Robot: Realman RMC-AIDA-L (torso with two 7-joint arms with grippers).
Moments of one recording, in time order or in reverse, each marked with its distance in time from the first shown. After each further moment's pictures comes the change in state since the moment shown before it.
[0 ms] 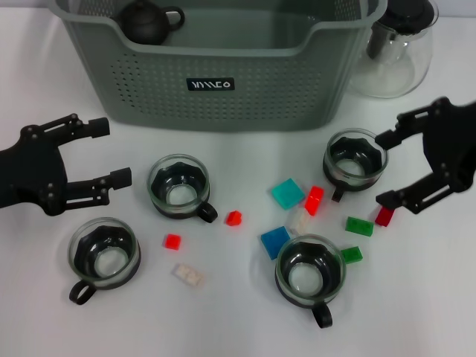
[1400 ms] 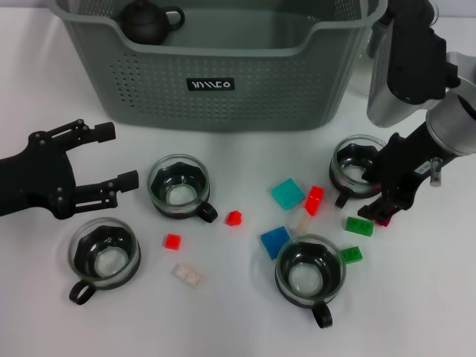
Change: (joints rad) left arm 0.007 -0.012 -0.001 -0.037 -0.002 -0.030 0.022; right arm 0.087 0.005 -0.426 0.302 -0.225 0.409 0.222
